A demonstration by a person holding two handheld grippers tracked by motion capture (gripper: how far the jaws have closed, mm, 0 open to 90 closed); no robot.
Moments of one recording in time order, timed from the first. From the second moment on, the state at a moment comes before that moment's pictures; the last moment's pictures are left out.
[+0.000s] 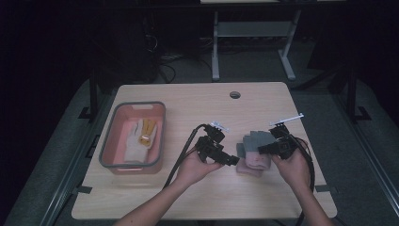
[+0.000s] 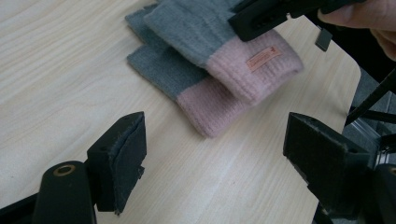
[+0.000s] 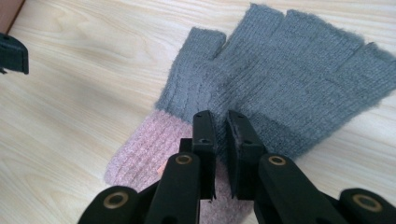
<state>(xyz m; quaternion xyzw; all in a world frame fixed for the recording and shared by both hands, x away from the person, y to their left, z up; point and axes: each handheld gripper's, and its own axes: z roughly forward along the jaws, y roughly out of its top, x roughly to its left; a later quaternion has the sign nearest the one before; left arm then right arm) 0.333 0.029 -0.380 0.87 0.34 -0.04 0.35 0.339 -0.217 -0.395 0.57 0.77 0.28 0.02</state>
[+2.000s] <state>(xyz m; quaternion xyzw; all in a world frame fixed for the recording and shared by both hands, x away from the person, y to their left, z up) 0.358 -0.015 -0.454 0.84 0.41 -0.11 0.33 0.338 -0.251 -0.457 0.65 0.68 0.33 -0.07</state>
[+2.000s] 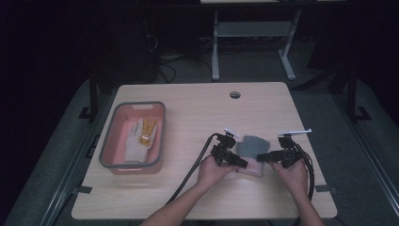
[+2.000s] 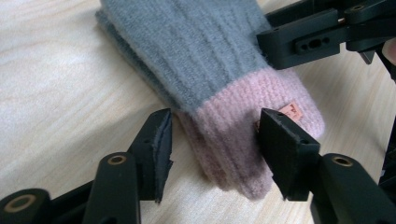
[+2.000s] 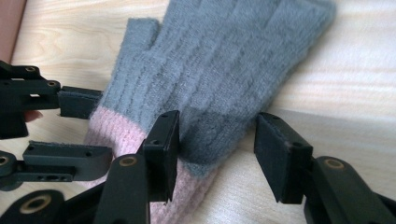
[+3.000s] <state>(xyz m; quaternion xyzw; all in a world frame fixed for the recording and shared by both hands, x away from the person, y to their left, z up) 0.366 -0.009 -0.456 0.82 0.41 -0.16 0.36 0.335 -0.255 -0.463 0.63 0.66 0.39 -0.11</state>
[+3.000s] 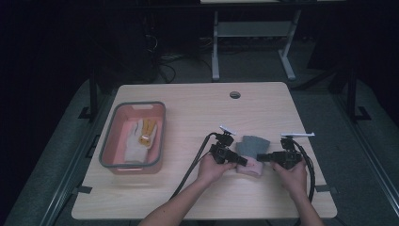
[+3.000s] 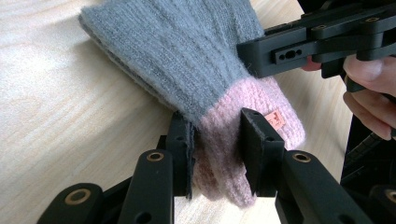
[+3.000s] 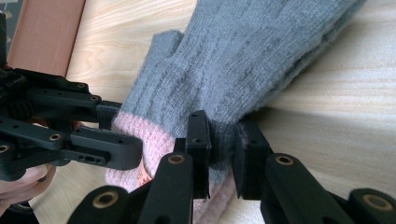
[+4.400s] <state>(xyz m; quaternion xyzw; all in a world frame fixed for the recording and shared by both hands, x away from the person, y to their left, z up) 0.368 0.060 -0.404 0.81 0.41 -0.13 0.40 0.356 -0.196 -0.406 0.57 0.71 0.40 -0.10</state>
